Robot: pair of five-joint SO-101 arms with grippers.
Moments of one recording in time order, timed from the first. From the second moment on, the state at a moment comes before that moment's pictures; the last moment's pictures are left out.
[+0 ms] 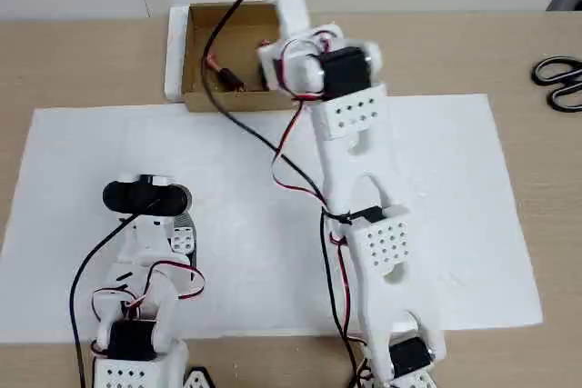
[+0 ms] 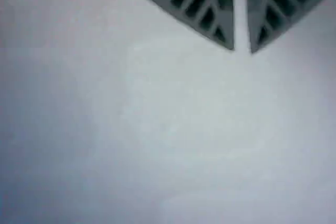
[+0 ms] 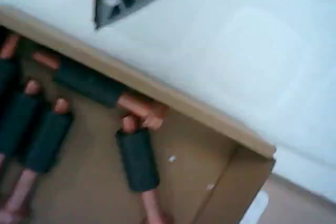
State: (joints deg) left arm -1.8 -102.6 96.6 50.8 2.6; right arm -22.9 49.3 -93.7 95.7 1.0
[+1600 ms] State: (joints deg) left arm -1.8 -102.6 96.6 50.8 2.6; right arm -18.5 -44.0 23.2 70.0 -6.4
